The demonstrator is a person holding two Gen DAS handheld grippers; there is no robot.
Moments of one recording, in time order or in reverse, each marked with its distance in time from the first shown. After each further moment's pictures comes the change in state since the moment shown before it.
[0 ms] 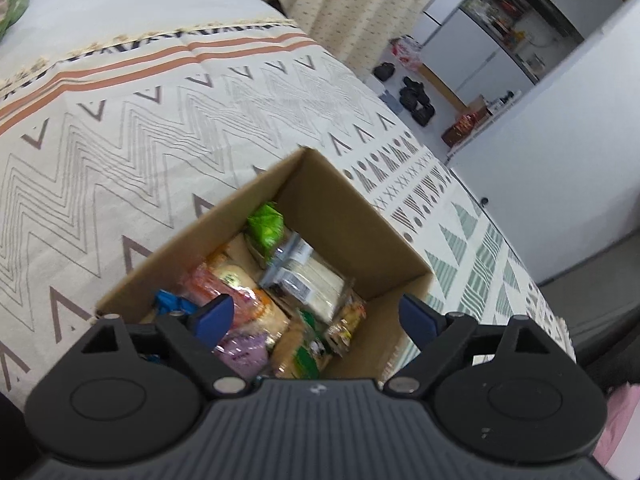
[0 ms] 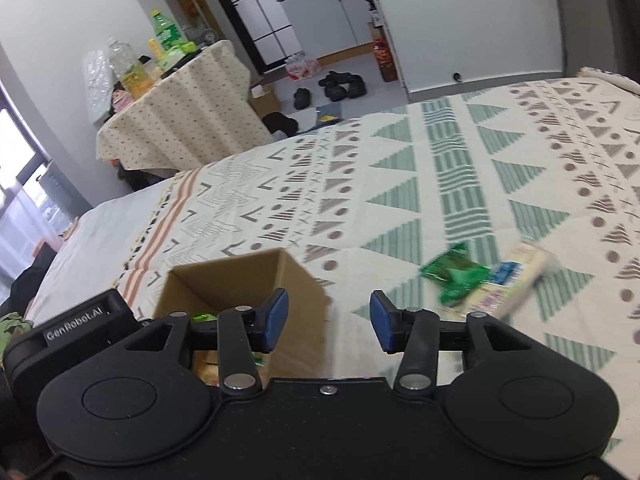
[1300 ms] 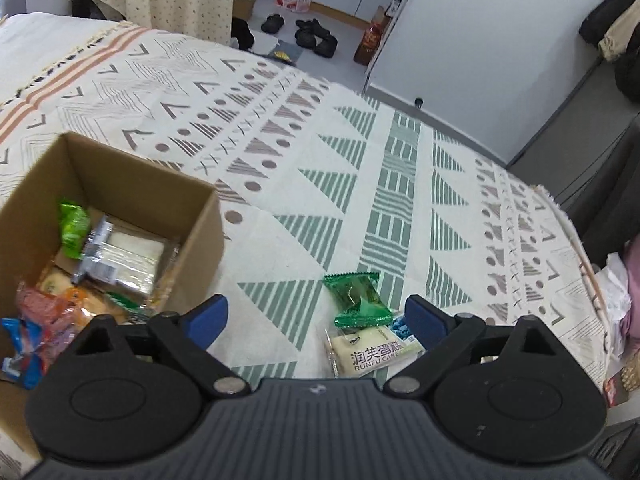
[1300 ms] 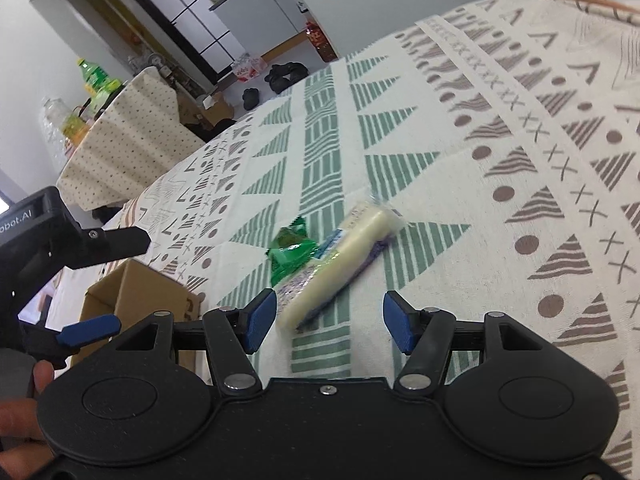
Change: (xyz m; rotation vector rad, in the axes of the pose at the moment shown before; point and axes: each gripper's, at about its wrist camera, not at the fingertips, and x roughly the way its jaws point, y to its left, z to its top) left arm 0.059 -0.140 -0.062 0.409 0.117 -0.037; right arm 0.011 -0.156 -0.023 0.225 0.042 0.019
